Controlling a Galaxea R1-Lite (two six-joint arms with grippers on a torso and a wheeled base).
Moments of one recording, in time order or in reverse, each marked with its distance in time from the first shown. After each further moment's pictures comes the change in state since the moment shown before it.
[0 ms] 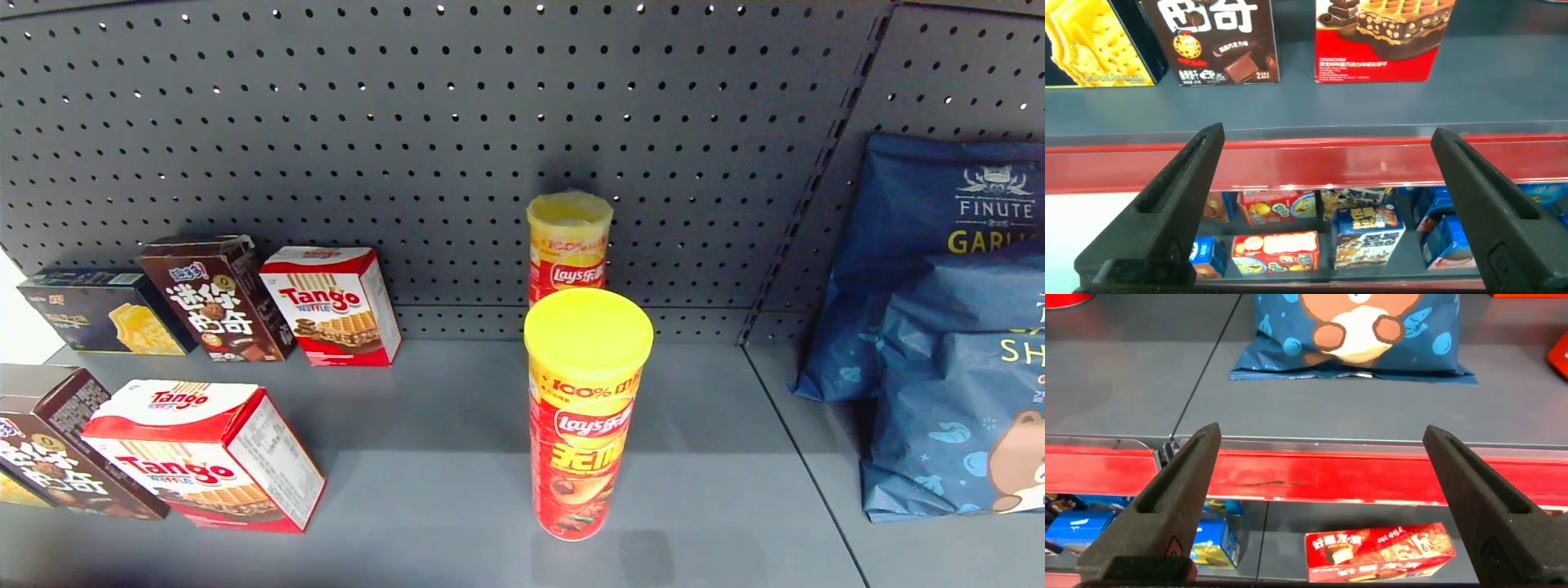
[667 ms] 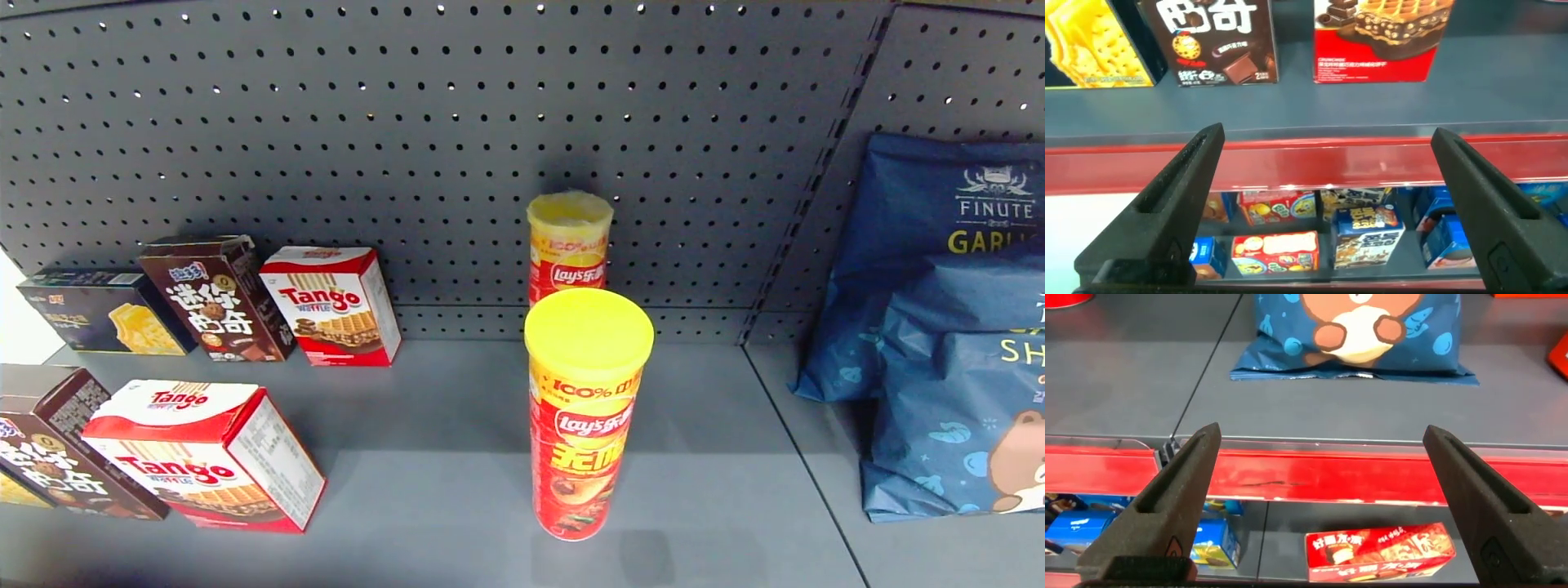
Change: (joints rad) left arm 0.000 0.000 0.000 0.000 -0.001 0.001; right arm 0.000 0.000 0.000 0.000 0.000 0.000
